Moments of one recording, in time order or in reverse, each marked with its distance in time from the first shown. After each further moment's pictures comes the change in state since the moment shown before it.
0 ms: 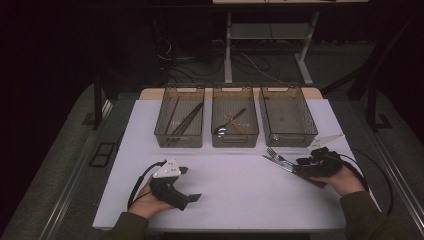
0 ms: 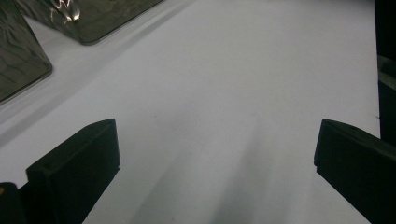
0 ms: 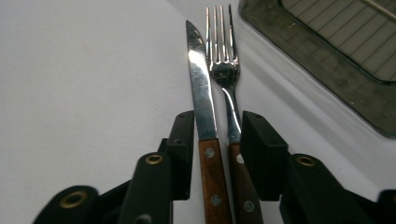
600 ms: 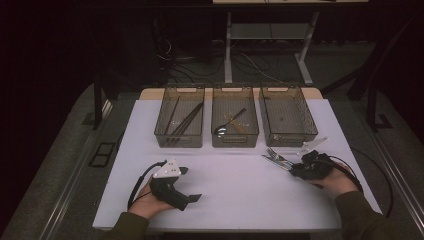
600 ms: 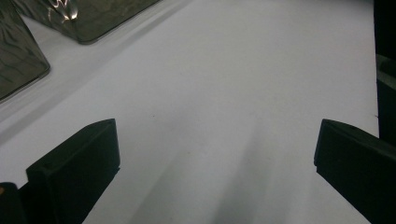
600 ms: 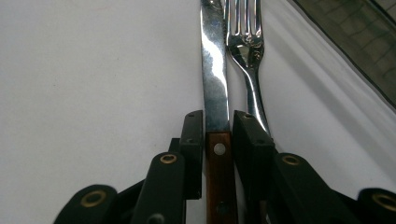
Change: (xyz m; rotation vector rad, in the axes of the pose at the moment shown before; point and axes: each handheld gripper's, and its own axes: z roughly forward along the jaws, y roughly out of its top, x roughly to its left) left arm 0.000 0.000 0.000 0.003 -0.005 0.001; right arm 0.005 0.001 0.023 0.108 -0.015 -0.094
